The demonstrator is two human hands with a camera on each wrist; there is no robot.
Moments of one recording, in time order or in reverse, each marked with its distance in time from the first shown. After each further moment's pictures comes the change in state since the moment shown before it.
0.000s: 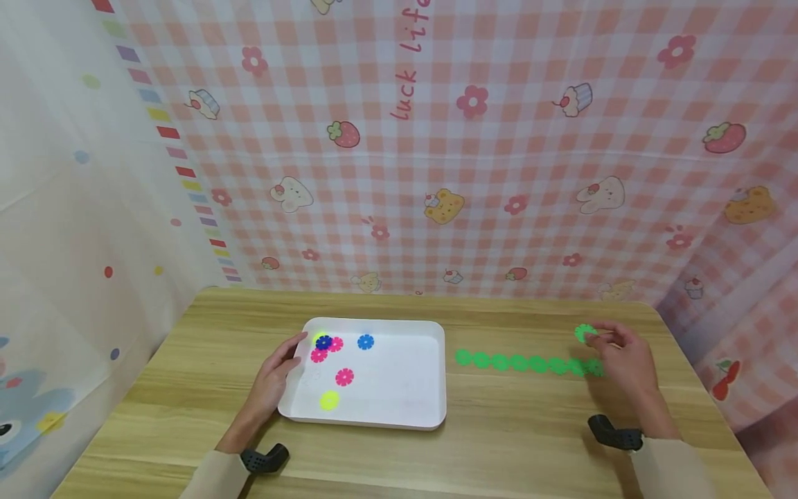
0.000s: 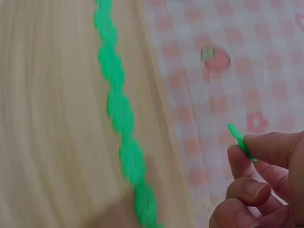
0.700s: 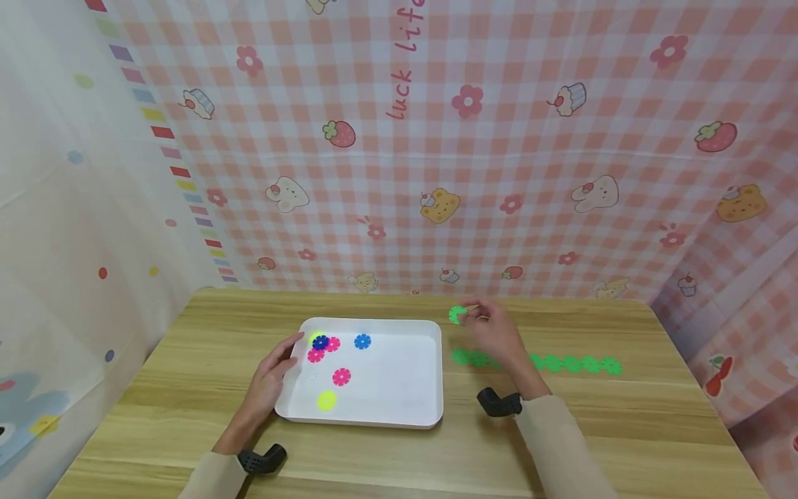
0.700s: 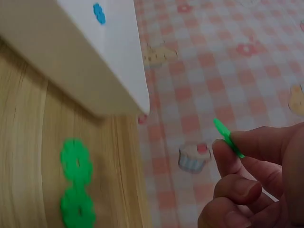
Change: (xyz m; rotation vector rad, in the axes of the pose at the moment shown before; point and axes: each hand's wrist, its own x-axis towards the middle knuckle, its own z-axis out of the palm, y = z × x) left_hand 0.001 -0.001 0.001 0.025 0.014 0.008; right_hand 0.008 -0.119 0.125 0.193 -0.257 -0.161
